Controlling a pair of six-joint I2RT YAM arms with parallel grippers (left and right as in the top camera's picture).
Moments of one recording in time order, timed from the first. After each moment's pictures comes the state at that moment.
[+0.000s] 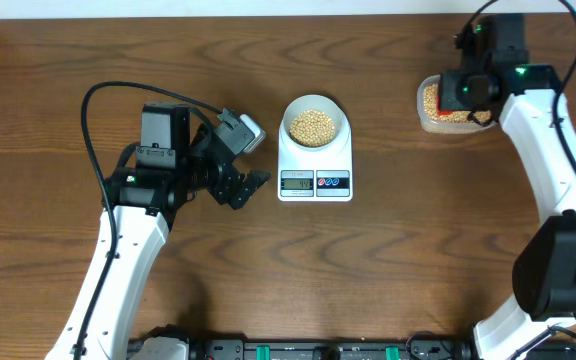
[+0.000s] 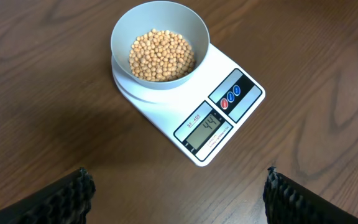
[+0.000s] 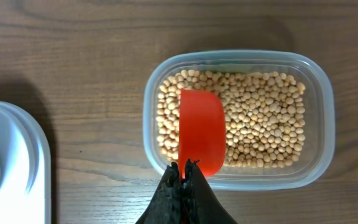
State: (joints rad) left arm -0.13 1.28 1.04 -0.69 0.52 0.56; right arm 0.02 1.83 1.55 -0.75 -0.06 0.07
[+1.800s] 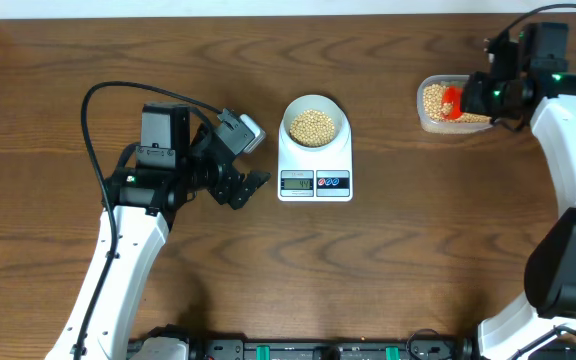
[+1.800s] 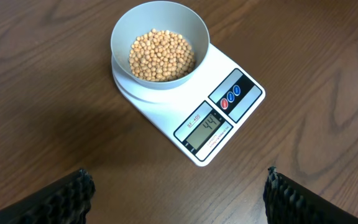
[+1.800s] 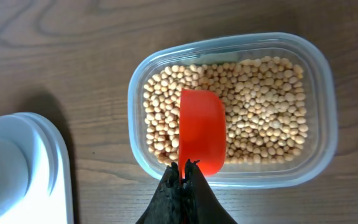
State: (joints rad) left arm -0.13 1.28 1.04 -0.69 0.52 0.56; right arm -0.13 1.83 1.50 -0.71 -0.28 0.11
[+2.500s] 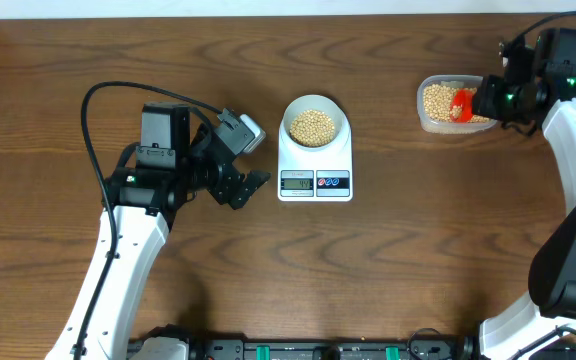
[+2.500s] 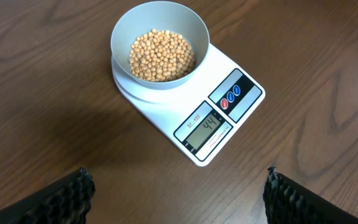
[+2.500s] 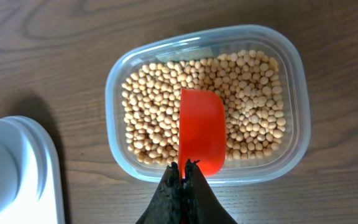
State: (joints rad) left arm -0.13 1.28 1.04 -0.69 0.52 0.56; right arm -0.17 1.83 1.47 -0.70 -0.30 0.09
